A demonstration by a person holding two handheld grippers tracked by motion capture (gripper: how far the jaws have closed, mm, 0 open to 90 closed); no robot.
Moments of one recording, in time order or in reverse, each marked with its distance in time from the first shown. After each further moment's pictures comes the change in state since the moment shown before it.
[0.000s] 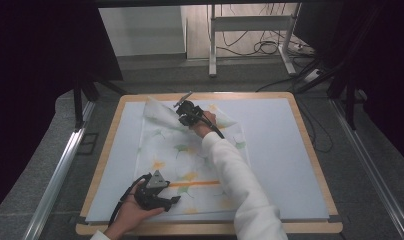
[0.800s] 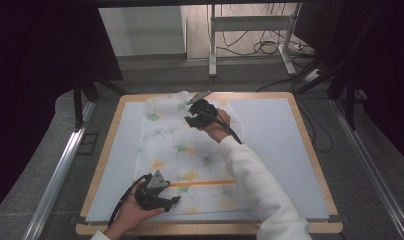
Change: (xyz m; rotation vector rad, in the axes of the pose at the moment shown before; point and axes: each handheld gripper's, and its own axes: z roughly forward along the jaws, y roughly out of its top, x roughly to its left) left arm -0.001 0.001 0.001 0.004 0.004 0.007; right arm 0.001 -0.022 -0.073 -0.155 -0.065 0.041
